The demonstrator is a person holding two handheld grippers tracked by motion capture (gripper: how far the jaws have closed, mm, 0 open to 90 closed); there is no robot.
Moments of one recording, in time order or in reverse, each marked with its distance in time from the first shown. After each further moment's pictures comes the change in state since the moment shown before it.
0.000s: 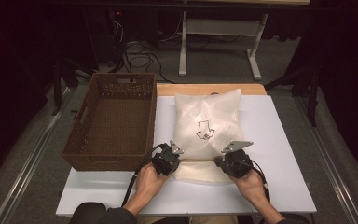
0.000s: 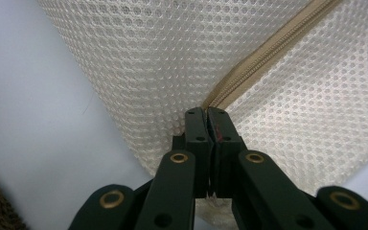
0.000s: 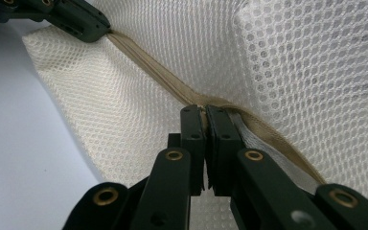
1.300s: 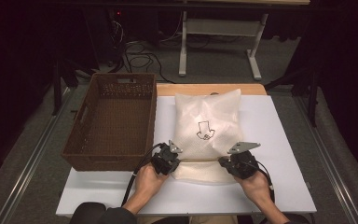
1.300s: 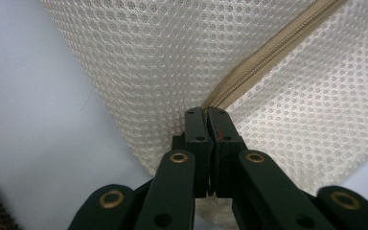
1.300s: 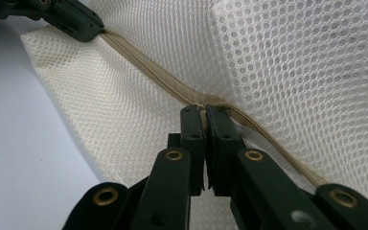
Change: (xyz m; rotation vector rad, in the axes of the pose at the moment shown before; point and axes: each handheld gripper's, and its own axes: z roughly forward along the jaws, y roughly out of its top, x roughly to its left) left arm 0.004 -0.001 0.001 -0.003 -0.030 -0.021; right arm -0.007 -0.009 -0.011 -0.029 -0.006 0.016
